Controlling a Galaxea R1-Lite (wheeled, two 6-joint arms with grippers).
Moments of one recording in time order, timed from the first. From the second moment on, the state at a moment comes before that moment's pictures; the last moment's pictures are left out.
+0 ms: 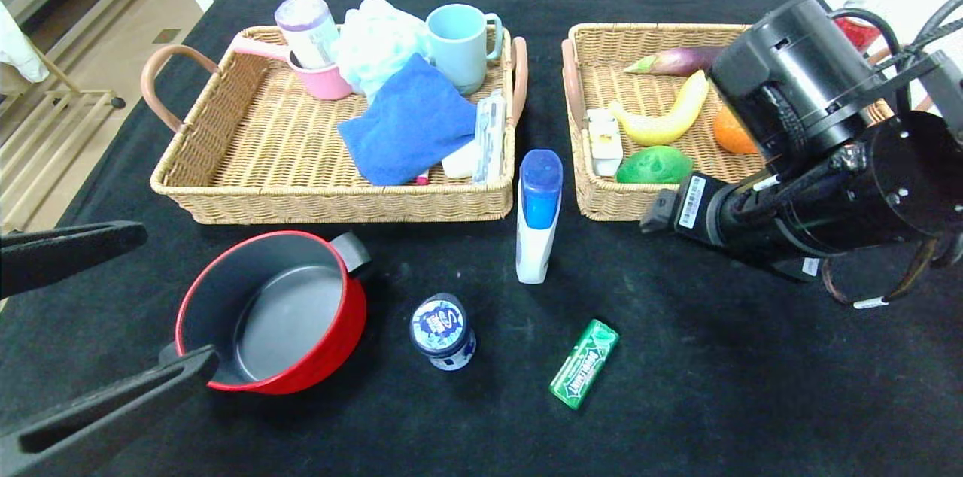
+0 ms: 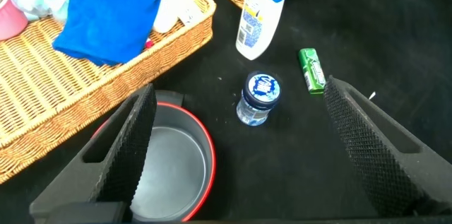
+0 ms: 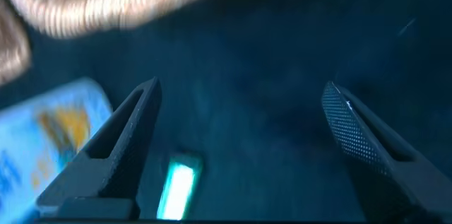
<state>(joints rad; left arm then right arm) -0.45 0.84 -0.68 -0.14 -0.23 0.23 0.68 1.76 -1.67 0.75 -0.44 0.91</state>
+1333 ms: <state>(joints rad) -0.45 0.83 -0.68 -0.14 -0.23 0.24 0.88 1.88 -1.68 0.83 -0.44 1.03</state>
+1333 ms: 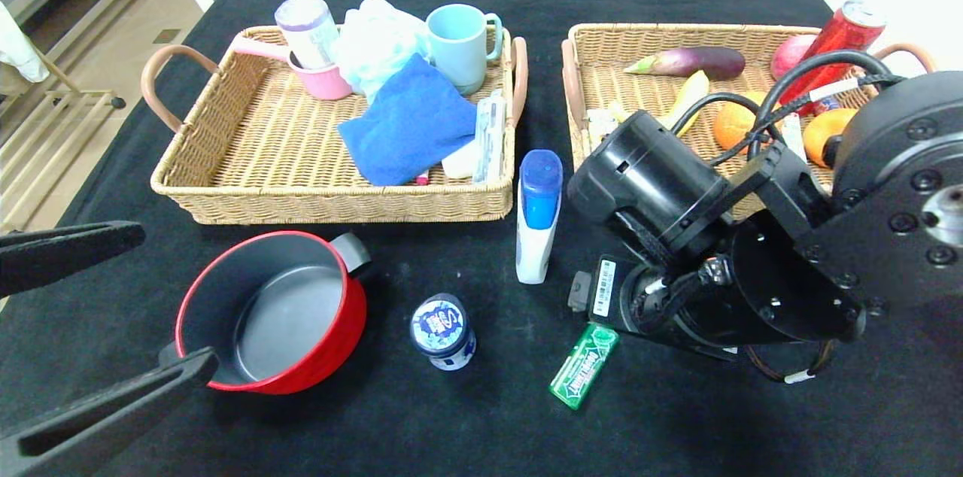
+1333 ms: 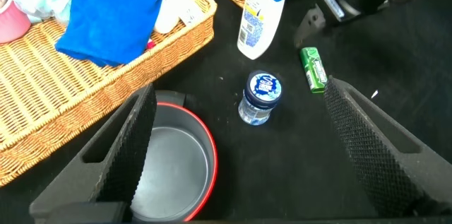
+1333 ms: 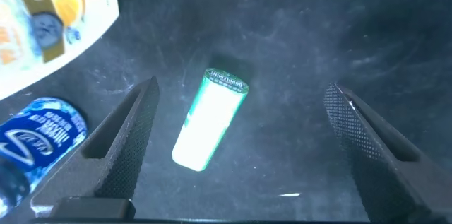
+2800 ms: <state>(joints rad) -0.45 0.83 -0.68 -0.14 -0.23 0.24 0.90 1.98 -1.71 0.85 -0.45 1.04</state>
